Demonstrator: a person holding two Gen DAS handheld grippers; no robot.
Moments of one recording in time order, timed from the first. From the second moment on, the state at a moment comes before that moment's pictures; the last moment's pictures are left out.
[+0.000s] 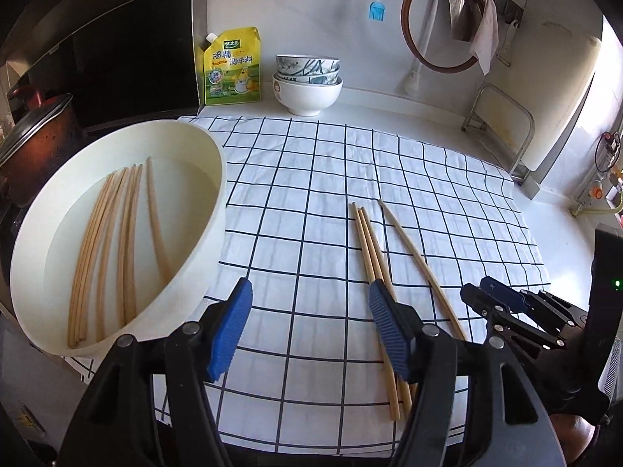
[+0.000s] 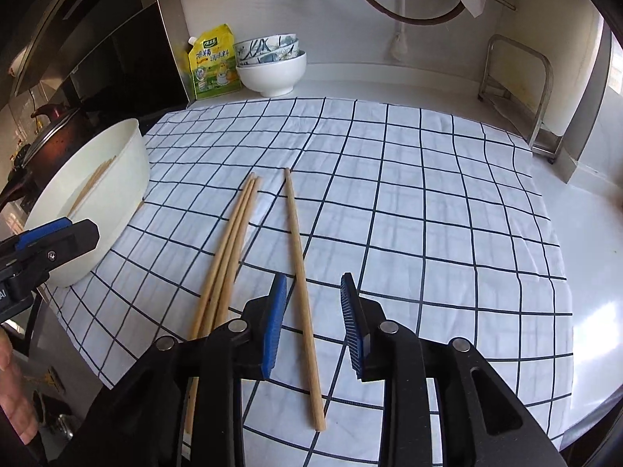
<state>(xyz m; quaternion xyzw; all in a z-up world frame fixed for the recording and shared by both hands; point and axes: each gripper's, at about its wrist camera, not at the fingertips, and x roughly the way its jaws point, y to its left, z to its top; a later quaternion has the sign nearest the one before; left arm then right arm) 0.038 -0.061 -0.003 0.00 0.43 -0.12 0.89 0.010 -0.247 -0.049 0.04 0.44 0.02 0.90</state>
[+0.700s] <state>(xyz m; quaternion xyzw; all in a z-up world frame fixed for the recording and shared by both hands) 0.047 -0.087 -0.061 0.02 0.48 -0.11 0.87 0.024 -0.238 -0.079 0.00 0.46 0.03 0.89</state>
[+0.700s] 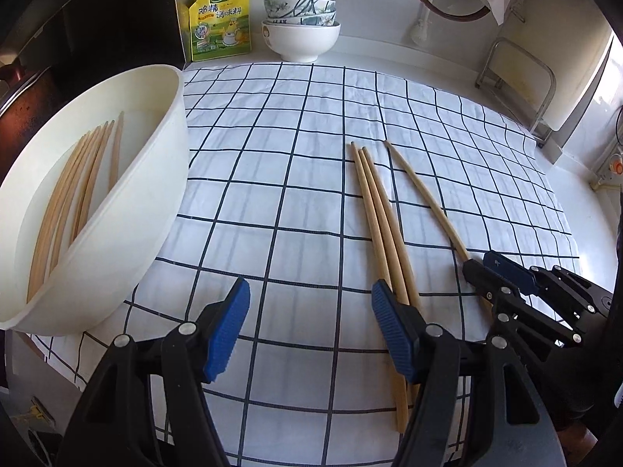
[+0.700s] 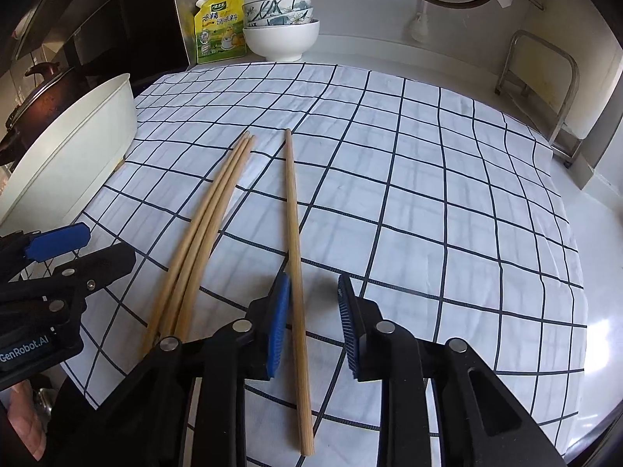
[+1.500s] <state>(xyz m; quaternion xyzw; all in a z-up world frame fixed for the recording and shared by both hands) 0.053 -0.102 -0.078 0.03 0.49 -0.10 0.87 0.008 -0.260 -0.078 0.05 0.46 0.02 0.89</state>
